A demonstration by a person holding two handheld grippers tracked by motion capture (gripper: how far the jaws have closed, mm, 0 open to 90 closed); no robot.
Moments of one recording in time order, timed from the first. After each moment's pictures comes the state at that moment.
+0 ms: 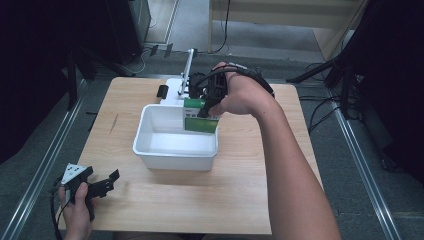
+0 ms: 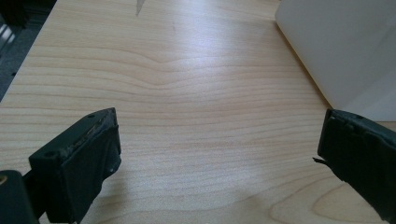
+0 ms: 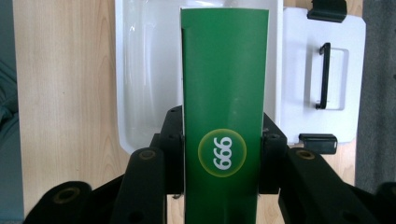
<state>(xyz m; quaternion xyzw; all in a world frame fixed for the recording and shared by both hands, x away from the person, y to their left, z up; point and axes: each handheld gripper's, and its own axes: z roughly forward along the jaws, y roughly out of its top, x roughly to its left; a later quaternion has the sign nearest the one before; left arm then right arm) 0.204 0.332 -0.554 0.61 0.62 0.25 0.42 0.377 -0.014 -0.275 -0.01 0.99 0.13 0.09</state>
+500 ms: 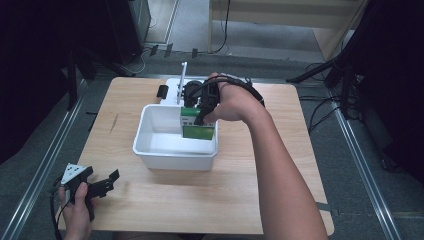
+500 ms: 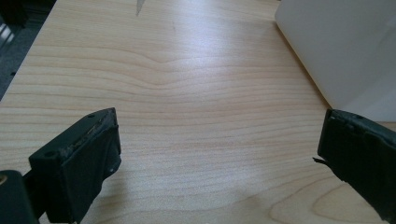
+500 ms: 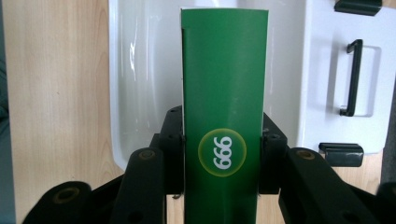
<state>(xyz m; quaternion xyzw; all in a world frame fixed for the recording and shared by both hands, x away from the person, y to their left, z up) 0.204 0.333 -0.554 0.61 0.62 0.25 0.42 0.383 -0.001 -0.311 -0.02 0.99 0.11 0.07</state>
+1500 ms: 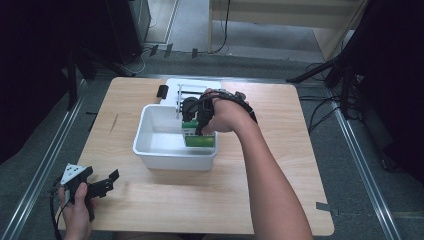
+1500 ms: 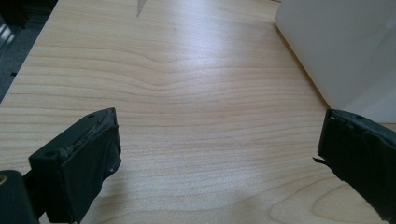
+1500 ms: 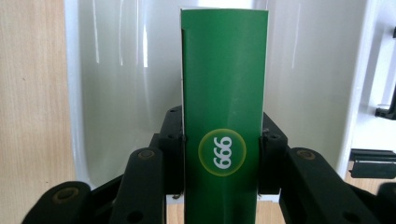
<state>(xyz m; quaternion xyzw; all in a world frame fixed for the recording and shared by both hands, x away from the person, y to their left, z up) 0.203 0.334 -0.554 0.61 0.62 0.25 0.42 0.391 0.008 -0.366 -0.03 0.99 0.07 0.07</state>
